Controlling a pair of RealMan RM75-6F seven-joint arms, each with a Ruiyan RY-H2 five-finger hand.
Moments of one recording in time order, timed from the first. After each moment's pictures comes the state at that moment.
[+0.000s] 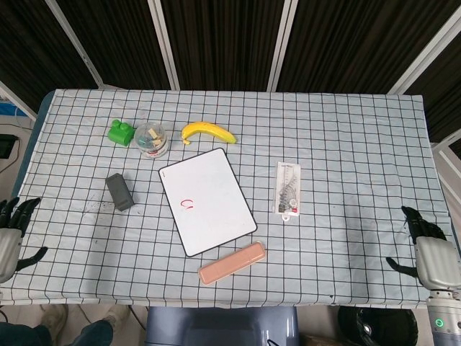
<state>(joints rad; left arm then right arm) -0.12 -1.05 -0.03 -1.70 1.49 1.45 0.18 0.07 -1.12 0.10 -1.70 -1.38 1.45 -0.09</state>
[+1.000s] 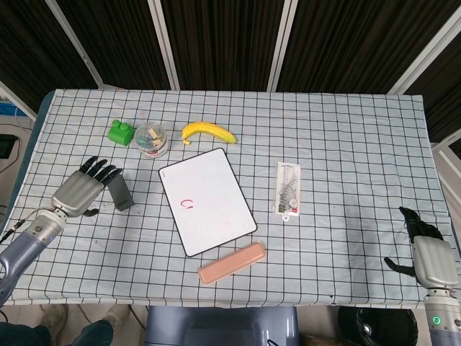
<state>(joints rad) -0.61 -1.16 -0.08 -1.33 1.55 0.87 0.12 0.08 -1.12 0.10 -1.71 -1.33 1.41 -0.10</state>
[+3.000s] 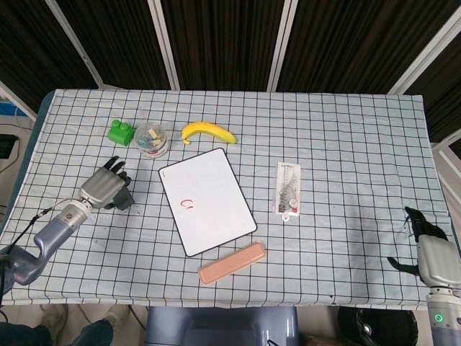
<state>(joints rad) -0.74 -1.44 0.02 -0.94 1.59 0.85 0.01 0.08 -1.12 0.12 -1.72 -1.27 1.40 -0.11</state>
